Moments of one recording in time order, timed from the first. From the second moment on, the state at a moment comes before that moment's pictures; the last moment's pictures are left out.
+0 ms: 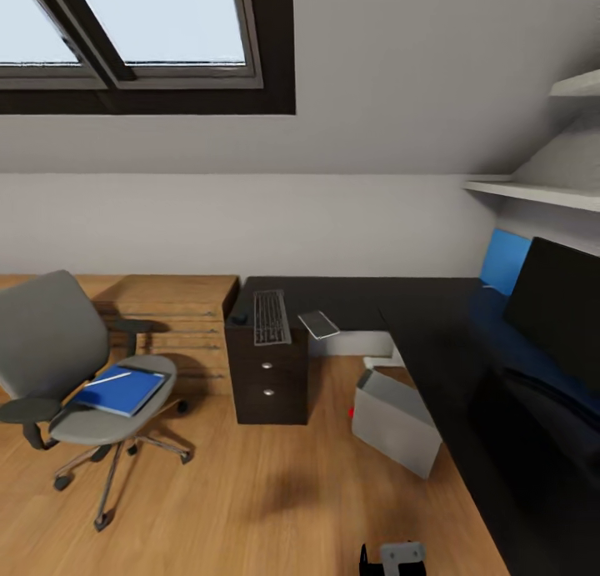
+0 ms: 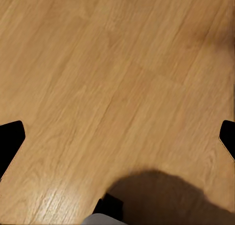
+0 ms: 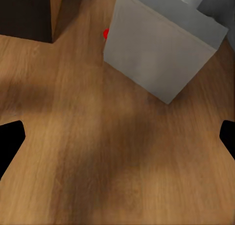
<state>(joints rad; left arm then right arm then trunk) -0.10 0.00 0.13 -0.56 0.25 0.00 0.22 -0.39 0.15 0.64 -0.01 -0.31 -0.58 -0.48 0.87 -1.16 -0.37</state>
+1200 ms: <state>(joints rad) -0.10 0.00 0.10 -0.56 0.24 -0.01 0.22 -0.39 0.14 0.64 -0.01 -0.31 -0.58 -0.35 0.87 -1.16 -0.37</state>
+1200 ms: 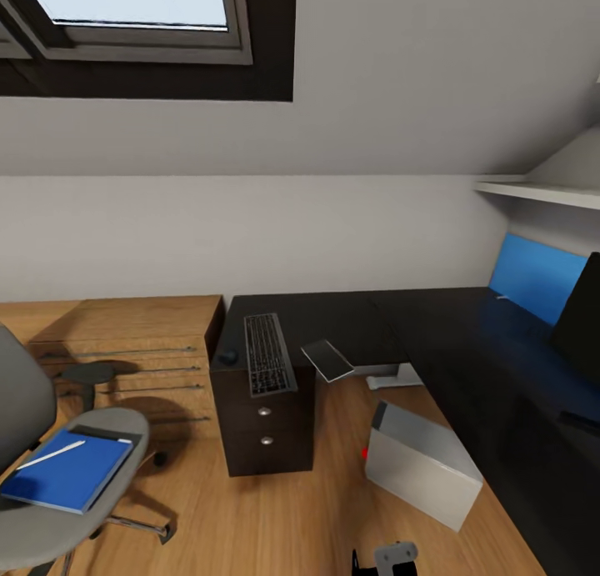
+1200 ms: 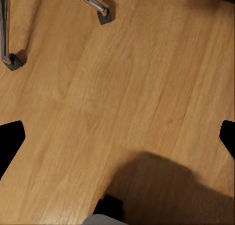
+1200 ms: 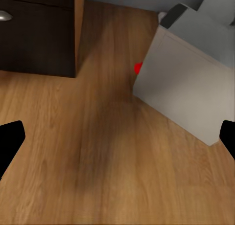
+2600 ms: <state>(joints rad) 0.01 -0.03 0.08 -0.92 0.24 -0.08 0.22 -0.39 0.15 0.64 0.00 -0.31 -0.58 -0.32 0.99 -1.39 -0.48</state>
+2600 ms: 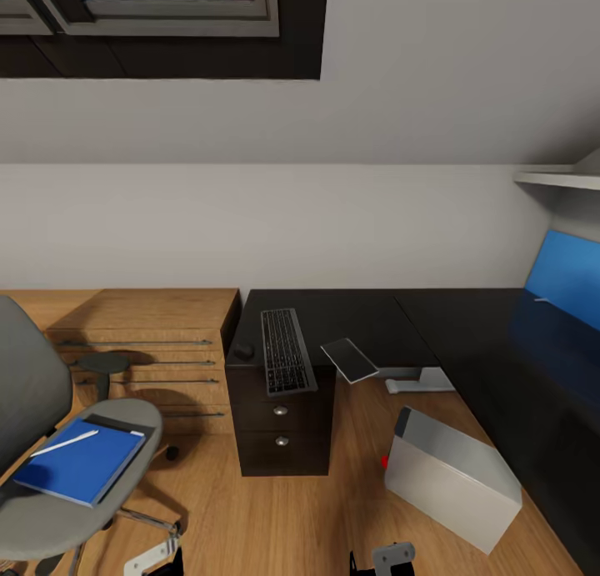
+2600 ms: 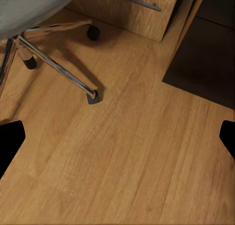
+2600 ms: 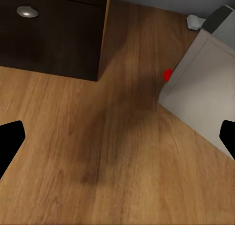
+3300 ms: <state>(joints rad) 0.01 -0.03 0.08 -0.93 0.24 -0.08 0.23 -0.39 0.15 0.64 0.00 -0.31 -0.58 -0.32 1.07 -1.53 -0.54</state>
